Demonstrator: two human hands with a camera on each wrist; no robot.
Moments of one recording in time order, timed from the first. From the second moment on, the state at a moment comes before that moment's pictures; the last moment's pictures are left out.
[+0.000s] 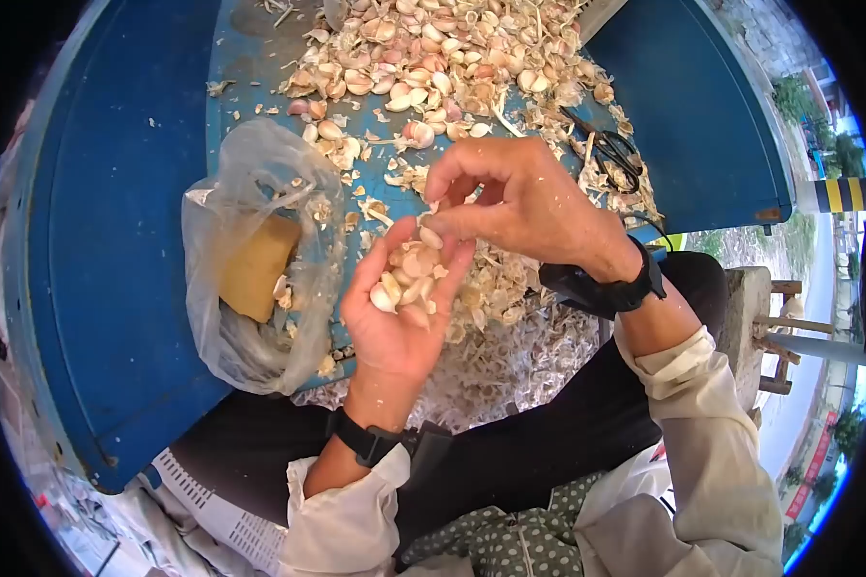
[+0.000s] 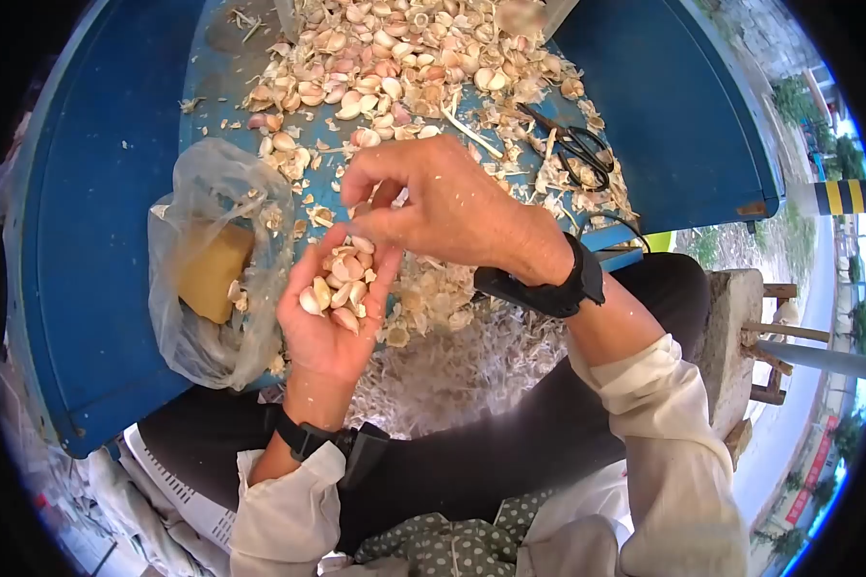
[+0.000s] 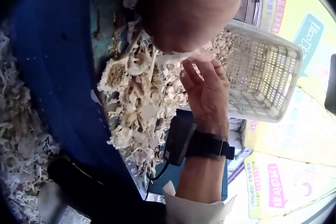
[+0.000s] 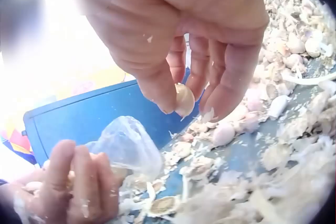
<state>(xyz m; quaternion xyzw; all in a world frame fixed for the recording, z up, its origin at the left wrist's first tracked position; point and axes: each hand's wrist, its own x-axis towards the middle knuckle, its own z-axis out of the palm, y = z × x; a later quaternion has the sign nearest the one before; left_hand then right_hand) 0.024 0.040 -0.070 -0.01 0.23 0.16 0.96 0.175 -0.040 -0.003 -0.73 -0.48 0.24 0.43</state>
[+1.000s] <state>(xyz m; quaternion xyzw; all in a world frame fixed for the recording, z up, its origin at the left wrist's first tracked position) 0.017 0.033 -0.072 0.05 0.24 0.07 0.97 0.156 -0.049 -0.010 -0.68 -0.56 0.28 0.37</state>
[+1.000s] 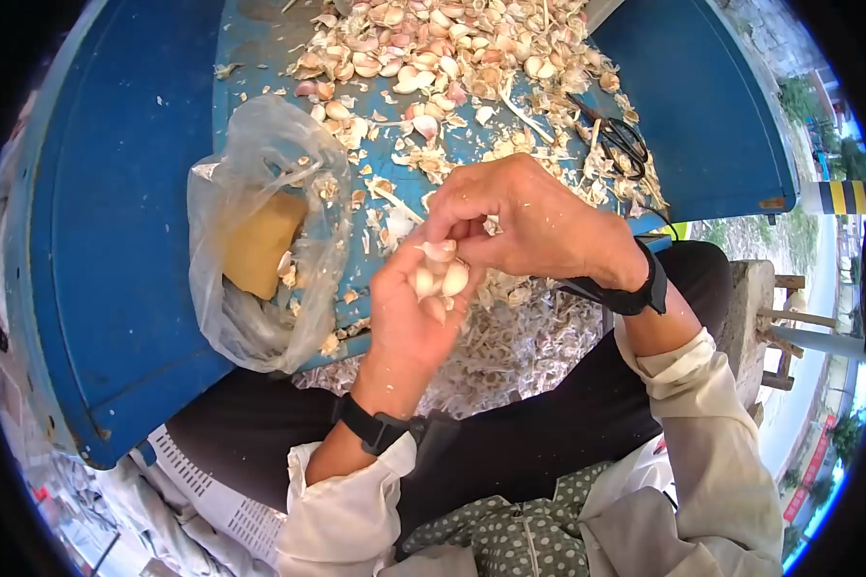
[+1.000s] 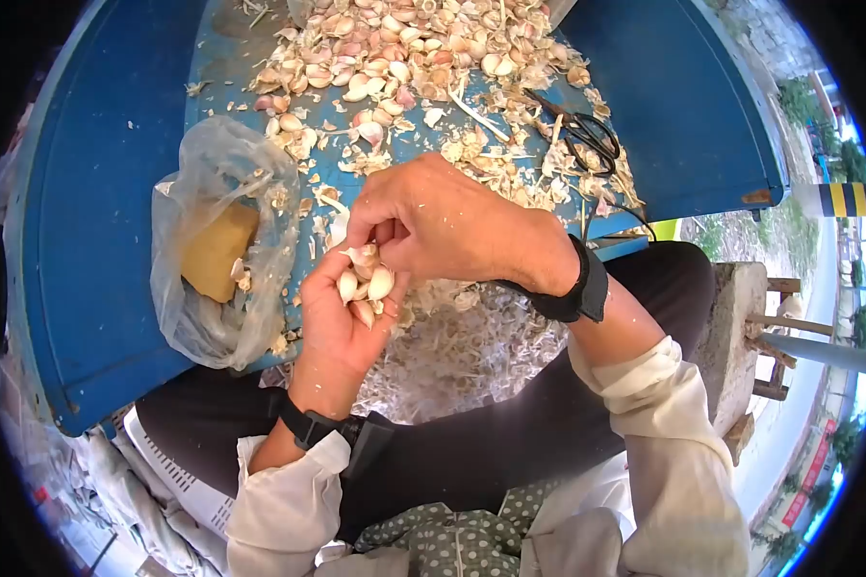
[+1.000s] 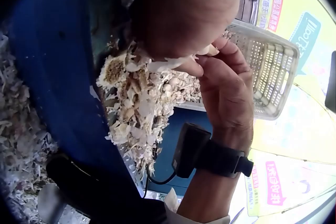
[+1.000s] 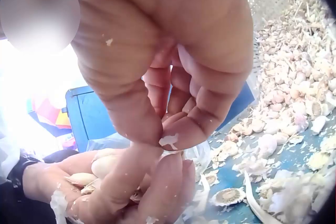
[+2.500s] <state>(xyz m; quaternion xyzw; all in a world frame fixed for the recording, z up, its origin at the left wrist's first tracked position) 0.002 0.058 -0.057 -0.16 0.20 0.15 0.95 0.050 -0.121 0.060 -0.35 -0.50 0.14 0.78</state>
